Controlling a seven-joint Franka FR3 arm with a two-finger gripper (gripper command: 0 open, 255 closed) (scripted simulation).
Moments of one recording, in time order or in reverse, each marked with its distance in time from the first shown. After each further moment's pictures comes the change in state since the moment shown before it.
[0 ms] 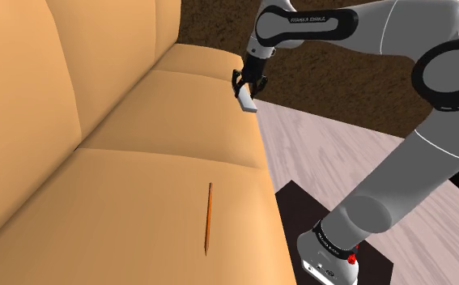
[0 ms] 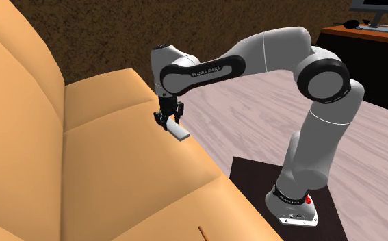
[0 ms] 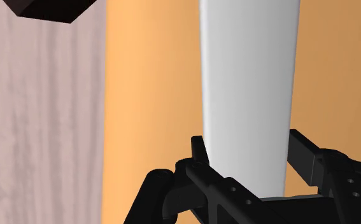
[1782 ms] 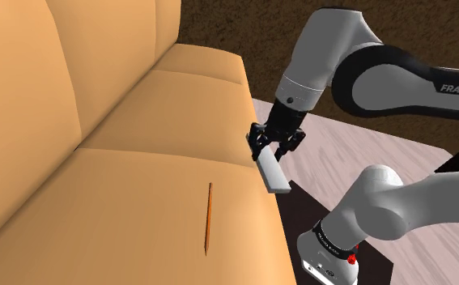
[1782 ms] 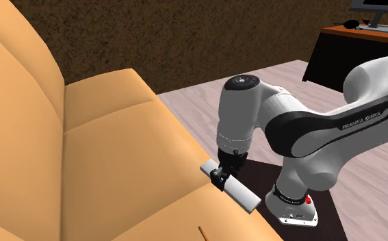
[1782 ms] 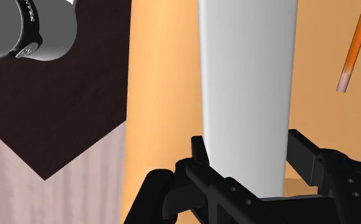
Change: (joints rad) arm 0.276 -0.760 0.301 -0.648 0.247 -0.090 0.431
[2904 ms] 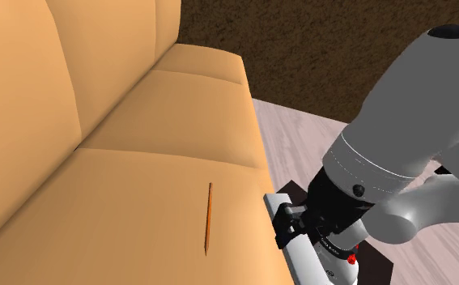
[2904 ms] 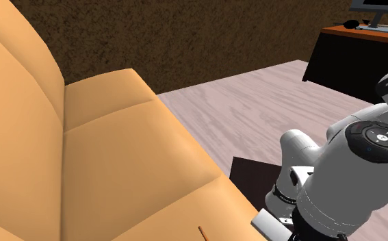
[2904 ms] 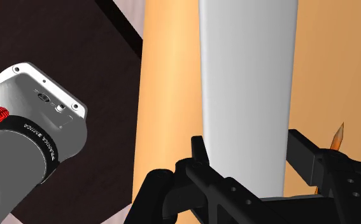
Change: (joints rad) arm 0.206 -0.136 0.322 0.062 0.275 -0.116 0.401
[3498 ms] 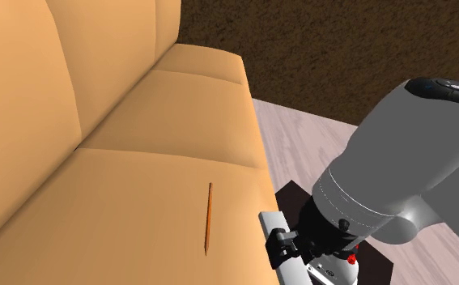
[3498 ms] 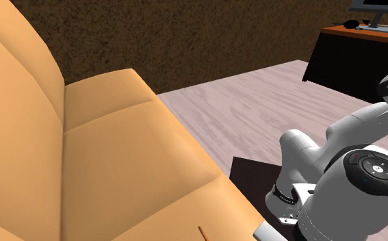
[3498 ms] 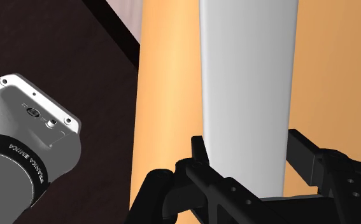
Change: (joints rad) arm 0.022 0.002 0.079 -0.082 0.065 0.095 0.020
